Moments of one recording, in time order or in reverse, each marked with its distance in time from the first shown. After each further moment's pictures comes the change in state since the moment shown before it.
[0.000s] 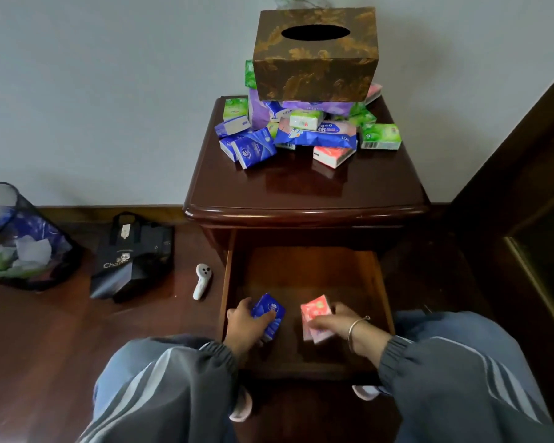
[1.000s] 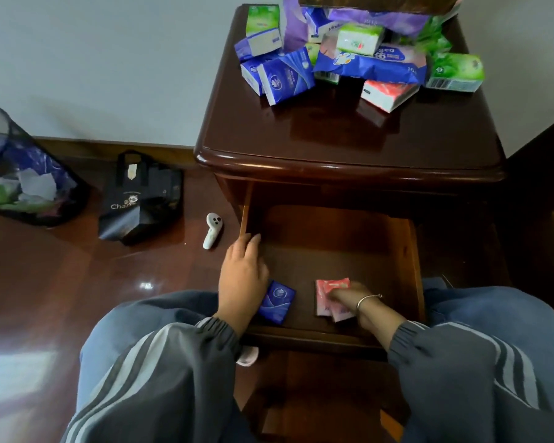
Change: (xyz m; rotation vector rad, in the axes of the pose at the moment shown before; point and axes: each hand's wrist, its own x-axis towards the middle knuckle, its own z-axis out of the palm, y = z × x) left_hand 0.011 -0.007 -0.022 0.454 0.358 0.552; right_hand 0.063 0.029 0.022 -0.147 0.057 0.190
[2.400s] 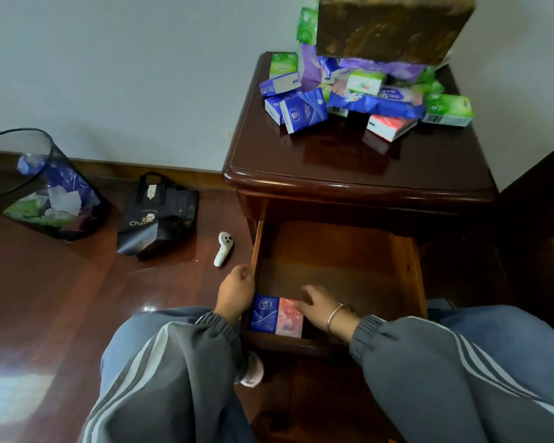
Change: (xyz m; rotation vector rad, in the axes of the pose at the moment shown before) left_hand 0.001 -0.024 -0.027 -0.364 -0.267 -0.582; right_hand -0.051 -0.033 0.052 -0.650 -0.061 -0.530
